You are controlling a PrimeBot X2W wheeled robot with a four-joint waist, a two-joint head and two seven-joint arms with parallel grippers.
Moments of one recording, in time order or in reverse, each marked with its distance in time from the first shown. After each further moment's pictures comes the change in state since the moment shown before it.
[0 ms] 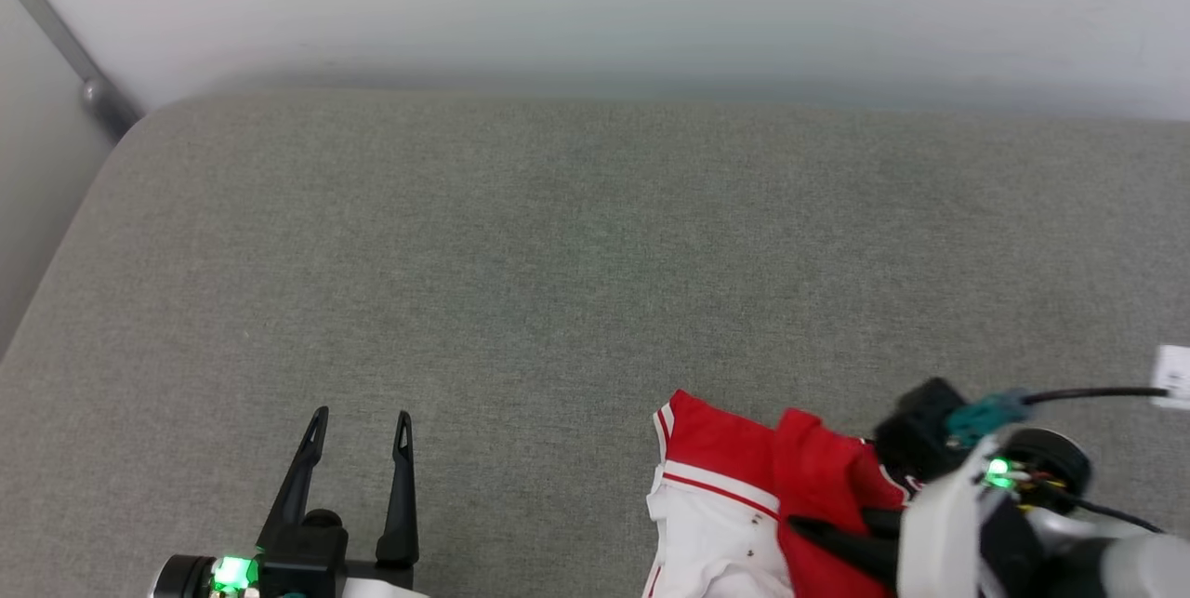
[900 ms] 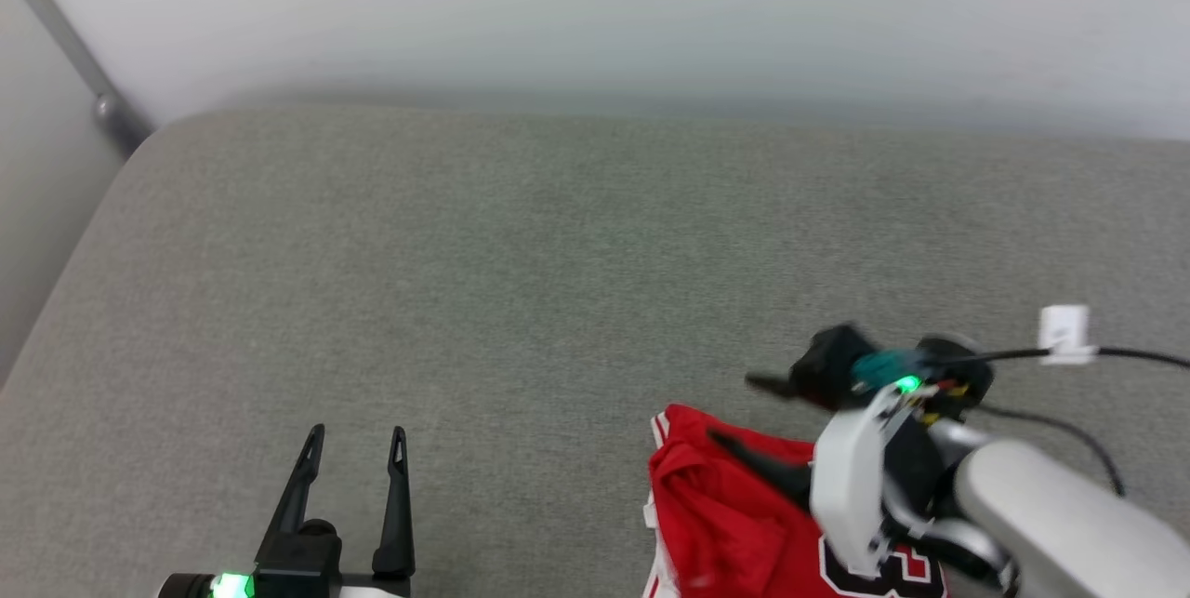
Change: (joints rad) left arm 0.011 -0.037 0.039 0.031 0.006 -0.032 0.000; right arm -0.403 0.080 0.445 0.472 -0.114 0.000 -0.469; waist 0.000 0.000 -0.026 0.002
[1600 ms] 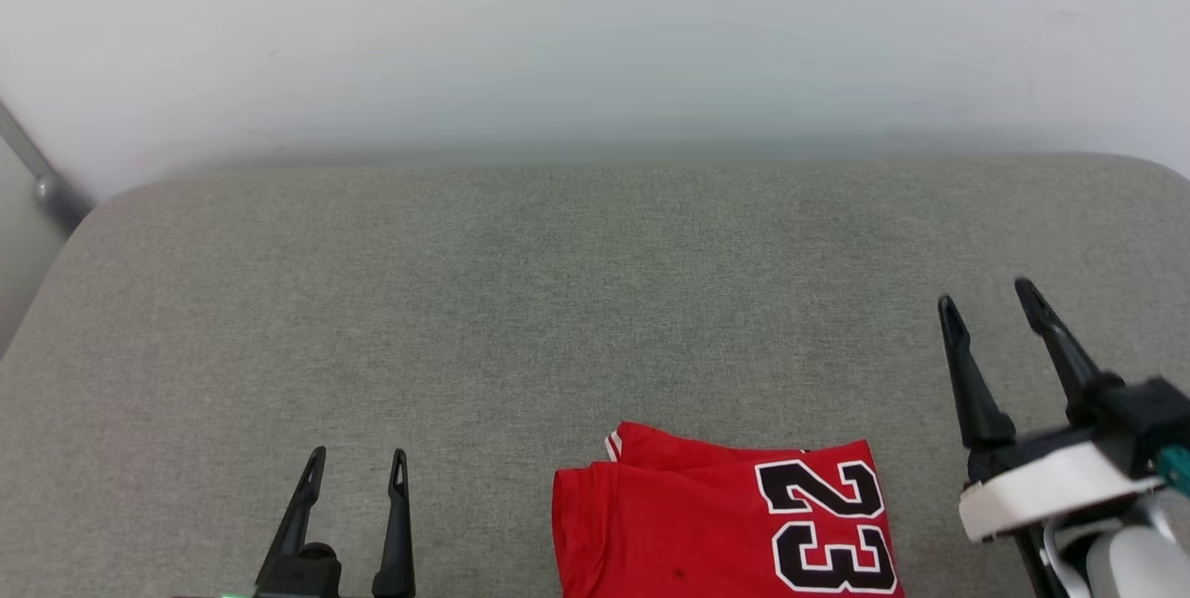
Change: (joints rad) left arm 0.046 -0.006 0.008 -0.020 0.004 -0.009 0.000; right arm 0.426 0.323 -0.897 -0.011 -0.549 0.000 -0.544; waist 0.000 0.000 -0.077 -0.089
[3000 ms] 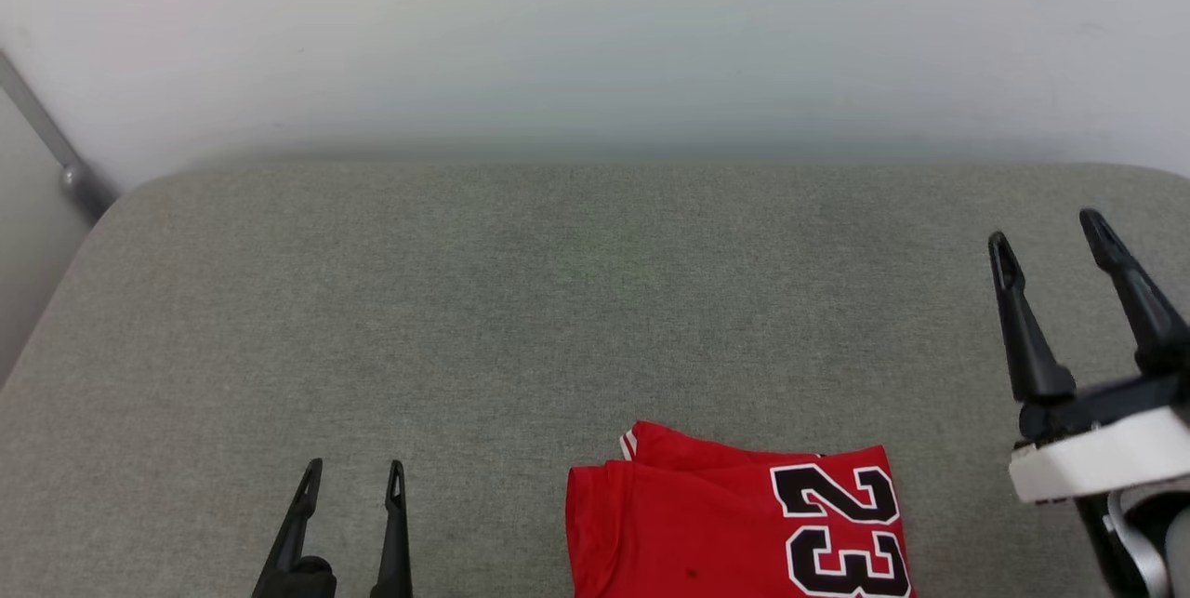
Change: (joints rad) left arm 0.040 -0.011 0.012 -0.030 0.004 -0.010 0.000; right arm 0.049 -0.005 -0.065 -0.295 -0.016 0.000 0.115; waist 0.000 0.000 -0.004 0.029
